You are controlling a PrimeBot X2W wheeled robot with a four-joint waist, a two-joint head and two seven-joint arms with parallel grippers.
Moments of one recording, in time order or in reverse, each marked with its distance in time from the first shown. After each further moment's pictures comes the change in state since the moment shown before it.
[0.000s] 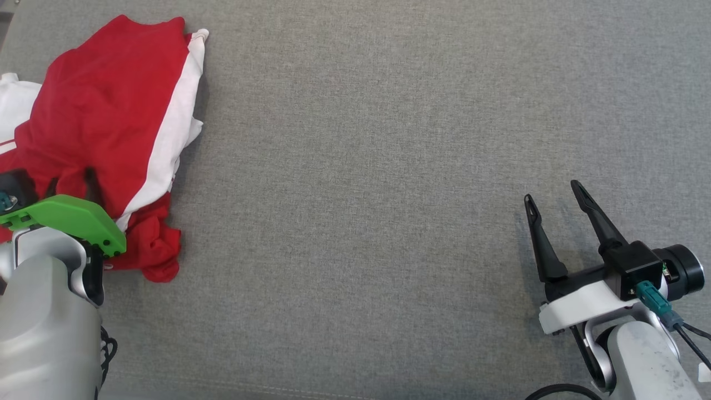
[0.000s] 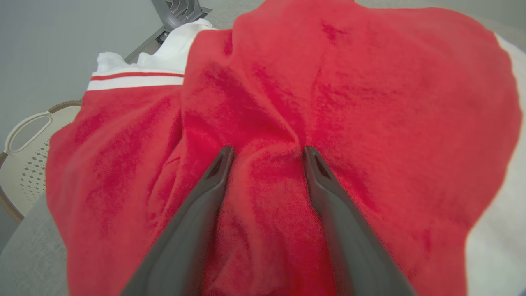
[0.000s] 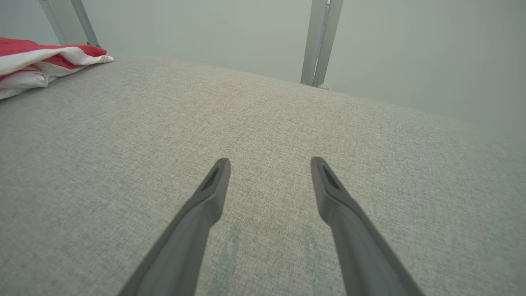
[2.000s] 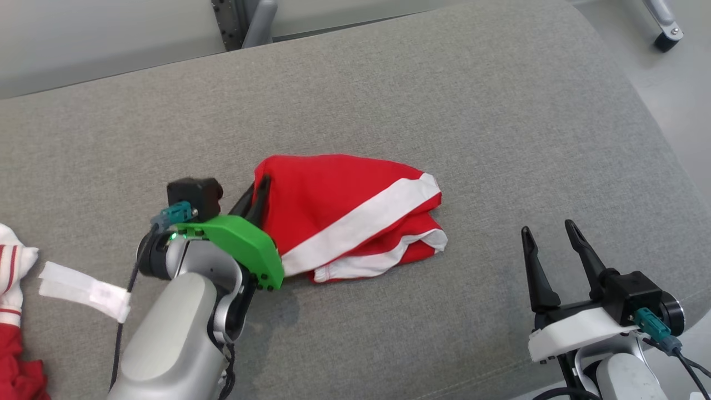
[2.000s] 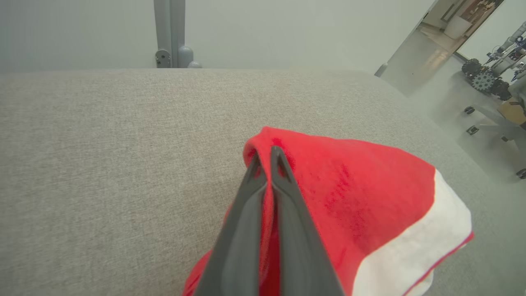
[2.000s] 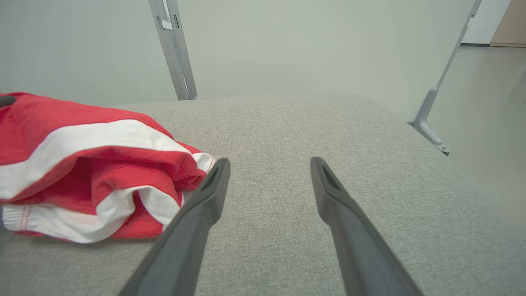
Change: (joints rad) left arm 0.228 -0.087 -0.557 -0.614 -0.304 0.094 0.132; right arm 0.083 0.095 -0.041 0.035 0.100 0.000 0.000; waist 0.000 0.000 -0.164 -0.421
